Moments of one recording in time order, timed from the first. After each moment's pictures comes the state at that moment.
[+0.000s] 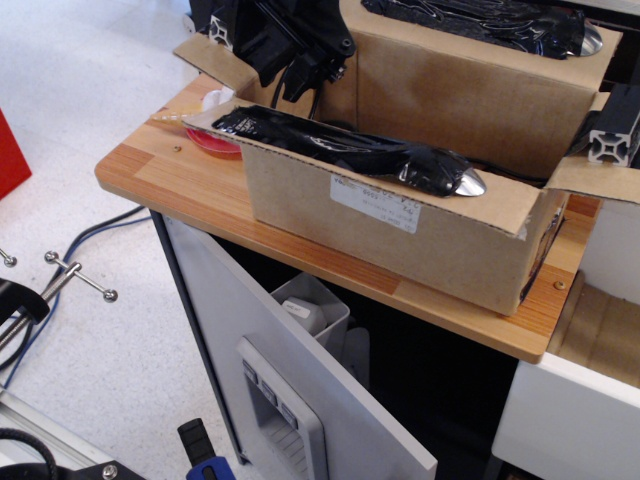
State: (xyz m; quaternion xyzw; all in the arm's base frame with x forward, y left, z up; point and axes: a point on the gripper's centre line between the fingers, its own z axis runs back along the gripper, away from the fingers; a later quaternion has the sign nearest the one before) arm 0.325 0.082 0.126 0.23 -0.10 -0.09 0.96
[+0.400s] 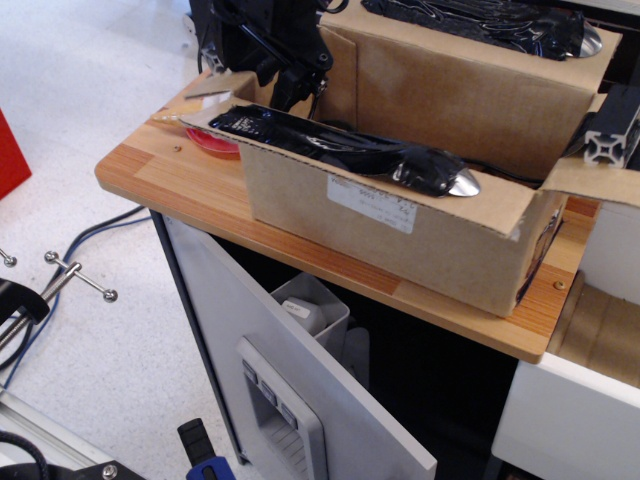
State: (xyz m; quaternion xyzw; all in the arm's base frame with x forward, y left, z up) arm 0.326 0.093 0.110 0.18 -0.14 -0.07 0.97
